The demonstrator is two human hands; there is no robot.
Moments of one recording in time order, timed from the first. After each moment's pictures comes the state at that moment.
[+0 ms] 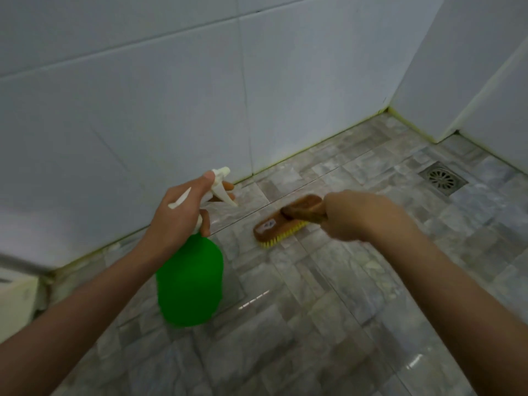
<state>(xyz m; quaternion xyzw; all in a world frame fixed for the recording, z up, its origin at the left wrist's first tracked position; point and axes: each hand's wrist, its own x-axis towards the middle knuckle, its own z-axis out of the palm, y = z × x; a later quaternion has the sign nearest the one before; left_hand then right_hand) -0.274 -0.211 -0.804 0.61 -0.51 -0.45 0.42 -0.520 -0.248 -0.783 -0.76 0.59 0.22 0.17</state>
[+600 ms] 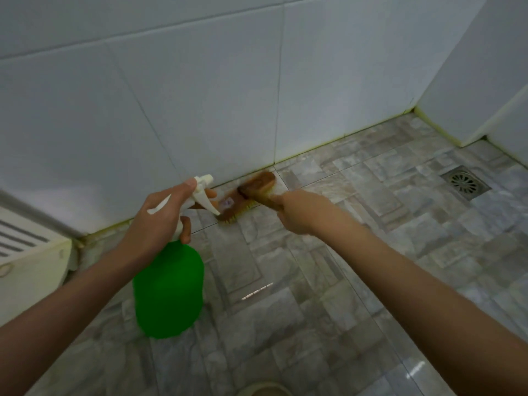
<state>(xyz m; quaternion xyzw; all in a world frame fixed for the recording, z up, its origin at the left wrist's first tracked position) -0.218 -0.153 -0.803 0.64 -0.46 -0.45 0.42 -0.435 -0.227 -0.813 -0.83 0.51 0.14 0.20</state>
